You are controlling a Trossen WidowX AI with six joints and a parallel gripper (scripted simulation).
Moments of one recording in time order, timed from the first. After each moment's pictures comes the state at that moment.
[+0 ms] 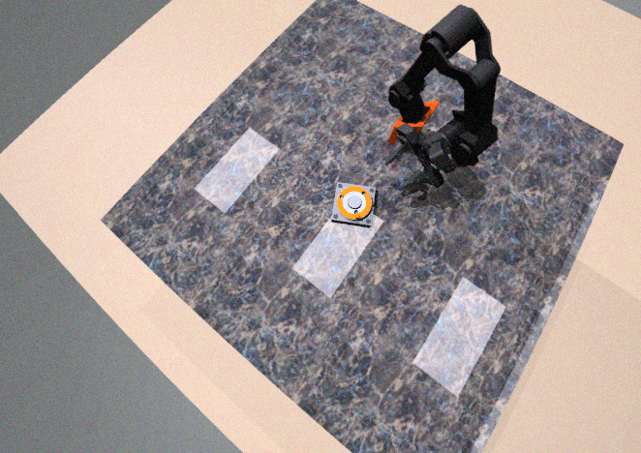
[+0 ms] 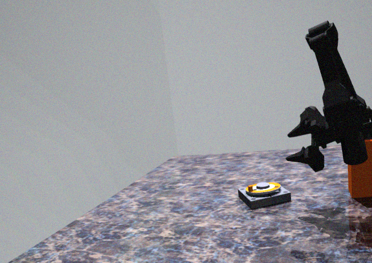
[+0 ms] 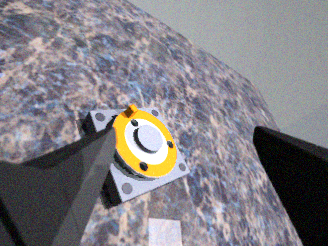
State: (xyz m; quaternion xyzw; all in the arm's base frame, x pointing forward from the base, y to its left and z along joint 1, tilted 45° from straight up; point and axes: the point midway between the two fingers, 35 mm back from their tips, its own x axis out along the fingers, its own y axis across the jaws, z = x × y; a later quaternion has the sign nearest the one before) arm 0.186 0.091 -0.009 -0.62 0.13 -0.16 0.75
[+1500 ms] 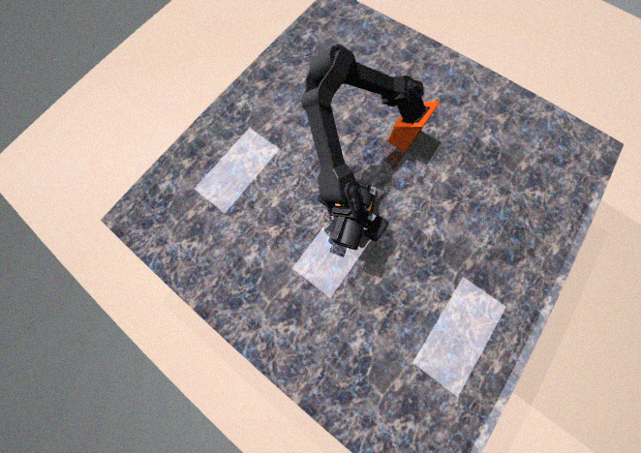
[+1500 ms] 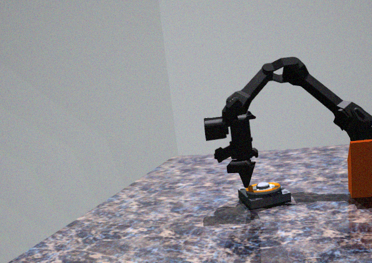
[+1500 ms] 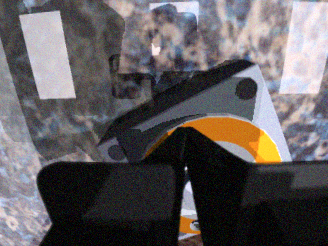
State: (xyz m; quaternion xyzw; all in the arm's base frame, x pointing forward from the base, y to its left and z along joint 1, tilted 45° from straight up) arm 0.357 0.005 -0.042 -0.28 0.64 -0.25 0.67
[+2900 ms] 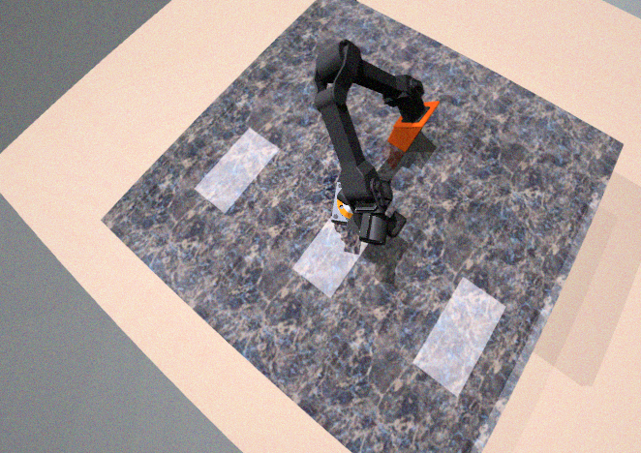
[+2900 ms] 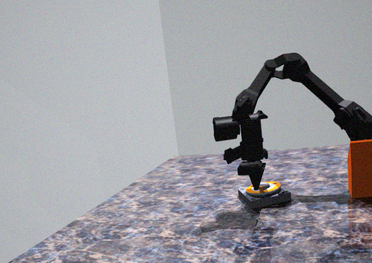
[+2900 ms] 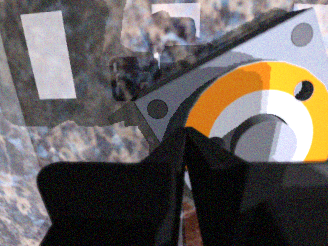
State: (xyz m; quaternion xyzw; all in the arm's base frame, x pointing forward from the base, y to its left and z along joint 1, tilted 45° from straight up) arm 0.321 0.026 -0.065 -0.29 0.63 -0.24 0.67
